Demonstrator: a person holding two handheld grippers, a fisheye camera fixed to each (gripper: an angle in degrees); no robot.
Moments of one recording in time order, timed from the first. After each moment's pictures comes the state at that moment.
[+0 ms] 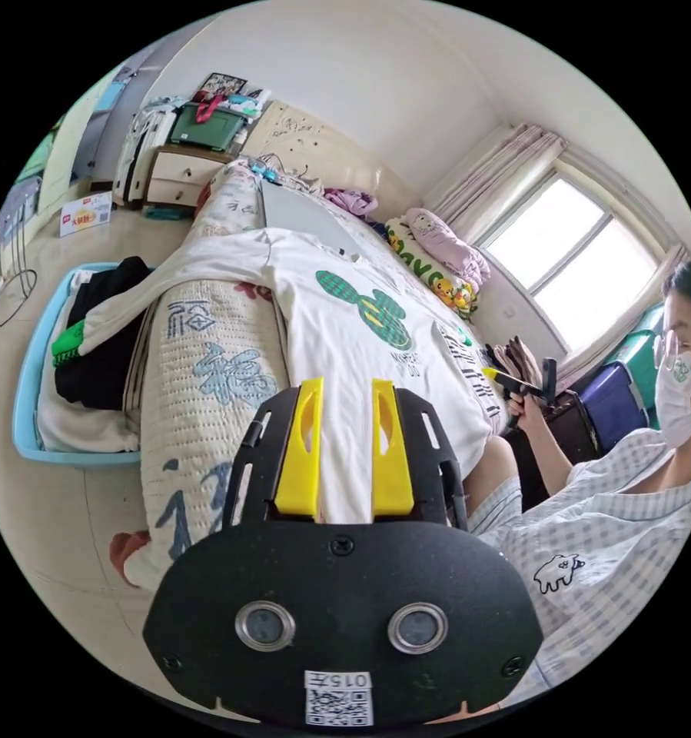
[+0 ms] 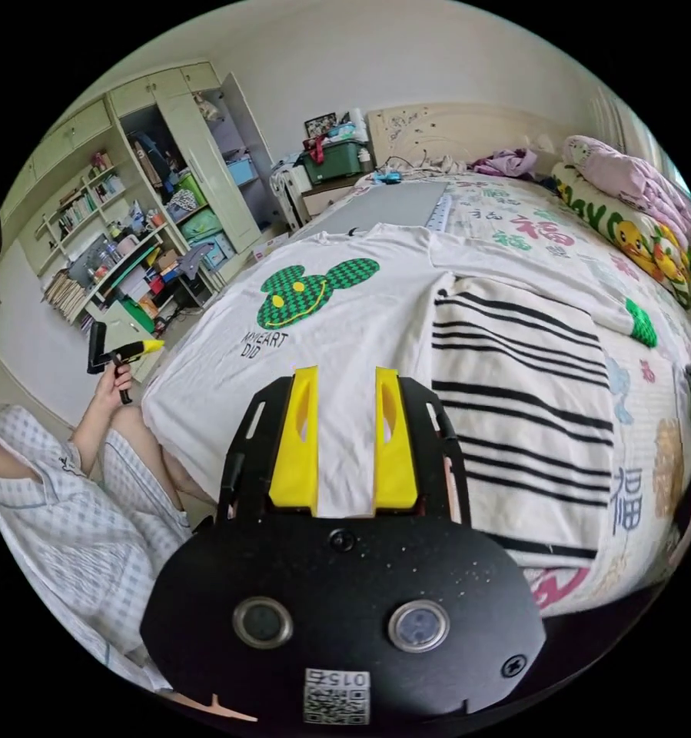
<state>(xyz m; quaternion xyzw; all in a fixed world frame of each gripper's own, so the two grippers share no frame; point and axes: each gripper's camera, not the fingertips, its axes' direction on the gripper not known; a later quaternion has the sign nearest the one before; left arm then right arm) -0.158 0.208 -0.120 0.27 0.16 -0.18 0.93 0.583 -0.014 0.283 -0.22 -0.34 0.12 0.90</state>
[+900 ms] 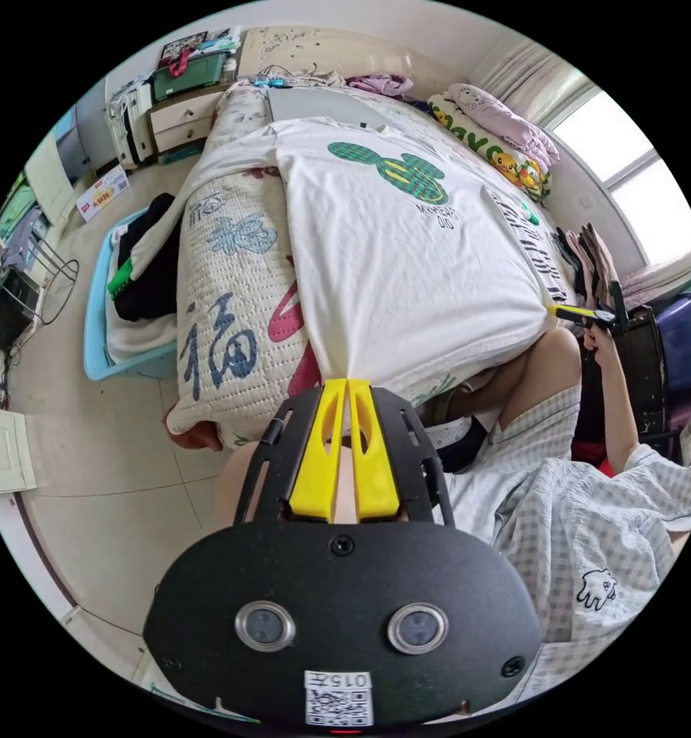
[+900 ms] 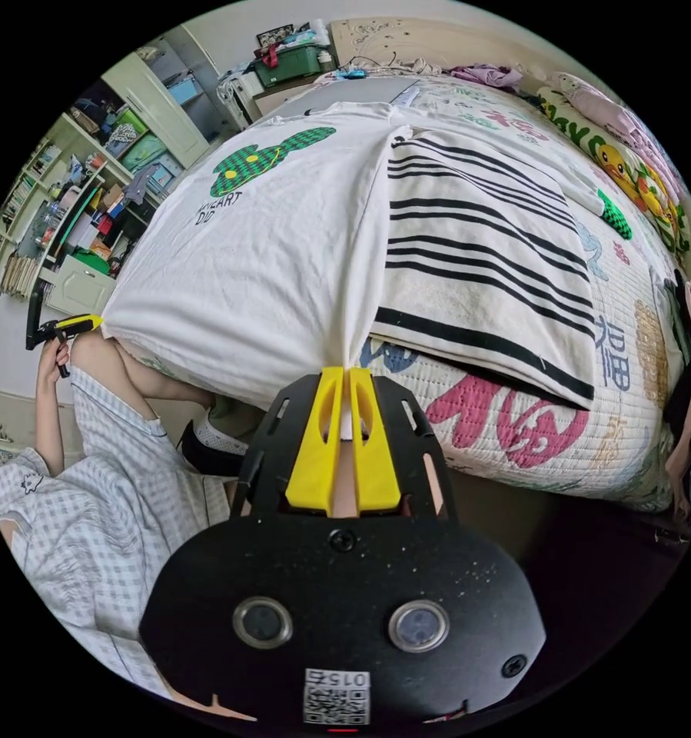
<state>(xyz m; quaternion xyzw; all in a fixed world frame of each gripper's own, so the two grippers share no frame) 0.003 0.182 -0.087 0.03 0.04 -0.15 0.99 0.479 0.038 0.140 -0.41 -0.33 0.04 0.85</state>
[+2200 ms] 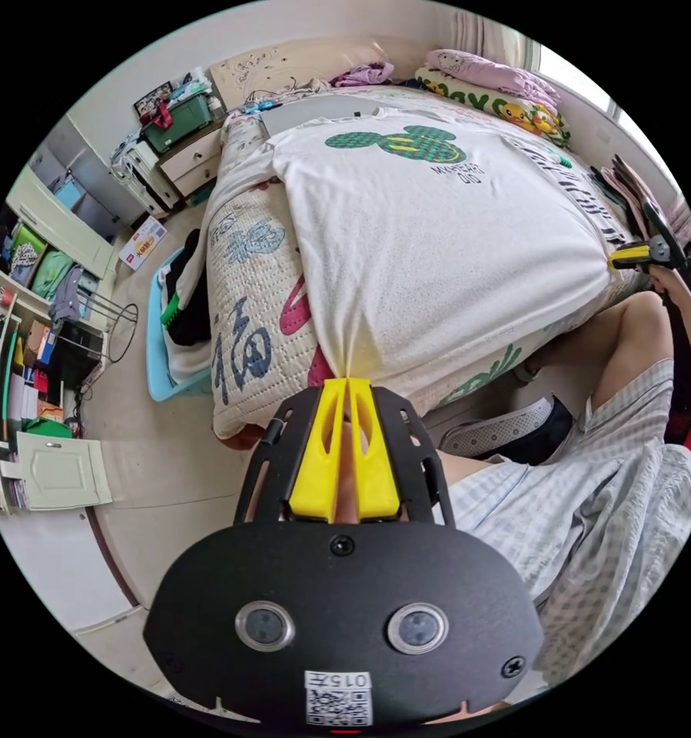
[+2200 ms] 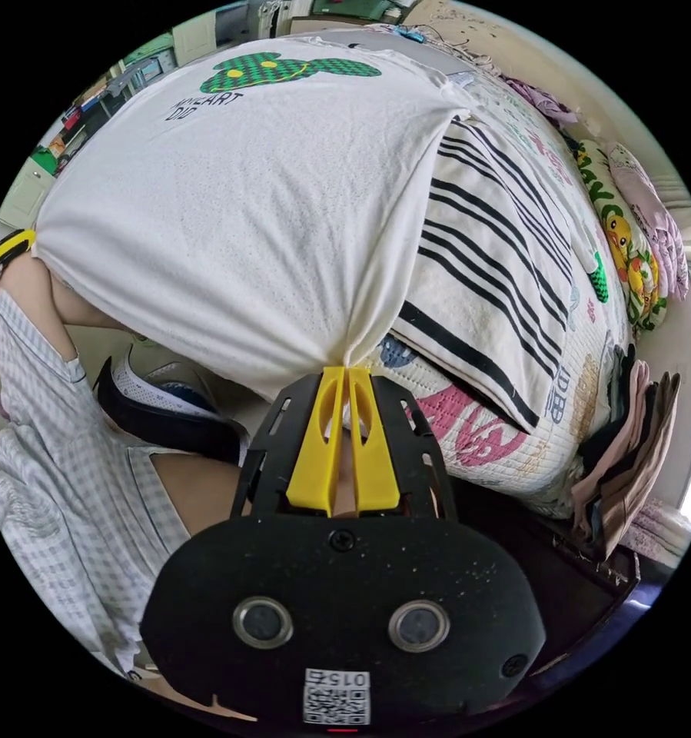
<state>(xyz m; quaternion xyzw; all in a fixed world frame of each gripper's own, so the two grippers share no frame) 0.119 0.142 0.007 0.00 -0.11 -0.10 0.99 0.377 -0.046 -0.042 -0.48 -0.22 -0.15 0.83</state>
